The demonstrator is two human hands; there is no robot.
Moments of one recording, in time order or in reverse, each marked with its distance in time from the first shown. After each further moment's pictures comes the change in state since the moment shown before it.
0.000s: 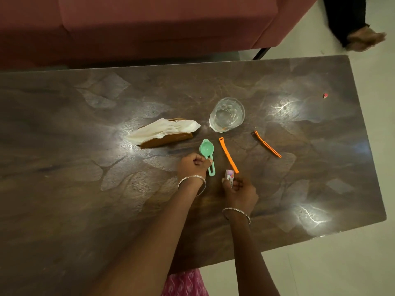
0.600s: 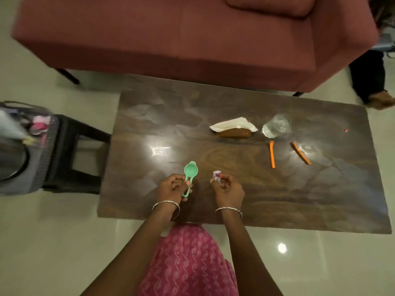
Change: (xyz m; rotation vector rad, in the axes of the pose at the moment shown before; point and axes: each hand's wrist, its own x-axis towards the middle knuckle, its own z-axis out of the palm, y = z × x) left_hand -0.187 -0.135 -0.276 -0.536 0.060 -0.079; right_hand -0.270 -0.058 0.017 0.095 -0.286 -0.289
